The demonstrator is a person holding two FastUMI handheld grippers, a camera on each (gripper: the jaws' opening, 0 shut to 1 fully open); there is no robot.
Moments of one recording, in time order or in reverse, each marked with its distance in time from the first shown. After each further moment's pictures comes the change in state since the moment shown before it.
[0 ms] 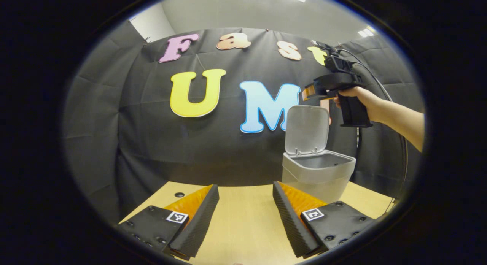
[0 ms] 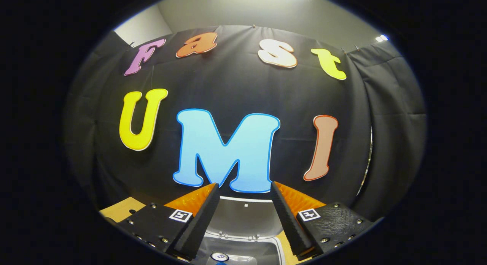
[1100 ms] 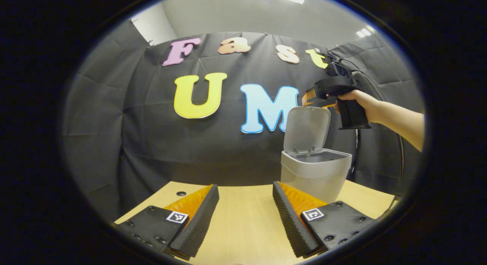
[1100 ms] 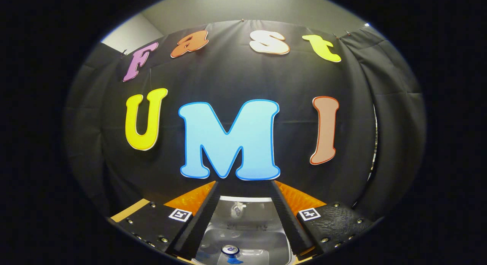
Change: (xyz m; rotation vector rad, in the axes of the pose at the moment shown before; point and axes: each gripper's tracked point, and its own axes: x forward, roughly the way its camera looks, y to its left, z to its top) left arm -0.033 -0.003 -0.018 0.006 -0.045 0.013; right arm -0.029 0.000 -0.032 0.080 0.043 0.062
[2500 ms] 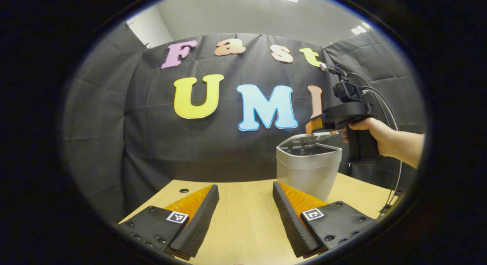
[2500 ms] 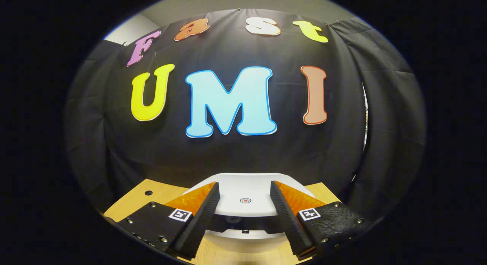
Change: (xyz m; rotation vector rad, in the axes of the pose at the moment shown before) left arm -0.044 -0.005 -0.006 0.033 0.022 -0.015; right arm -0.064 0.010 -0.124 0.041 0.152 -0.021
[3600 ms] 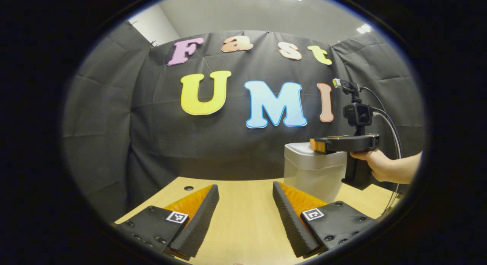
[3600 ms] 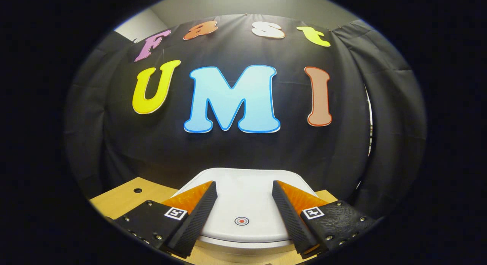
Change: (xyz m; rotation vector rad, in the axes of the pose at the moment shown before) left arm 0.018 0.006 -0.006 -0.020 0.017 0.061; right arm 0.038 0.000 -0.033 -0.075 -0.154 0.010
